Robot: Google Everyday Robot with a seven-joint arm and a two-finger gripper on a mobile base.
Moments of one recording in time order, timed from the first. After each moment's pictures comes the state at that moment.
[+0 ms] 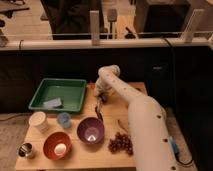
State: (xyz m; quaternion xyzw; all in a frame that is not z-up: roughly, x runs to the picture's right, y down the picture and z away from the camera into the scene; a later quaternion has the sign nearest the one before) arm -0.057 0.003 1.034 -0.25 -0.10 0.31 0.91
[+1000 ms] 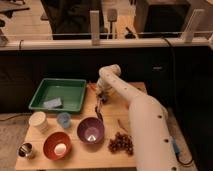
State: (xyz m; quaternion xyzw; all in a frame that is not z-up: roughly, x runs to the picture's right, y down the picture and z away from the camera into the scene) arm -0.041 -0.003 1.035 -0.23 -0.08 0.31 0.92
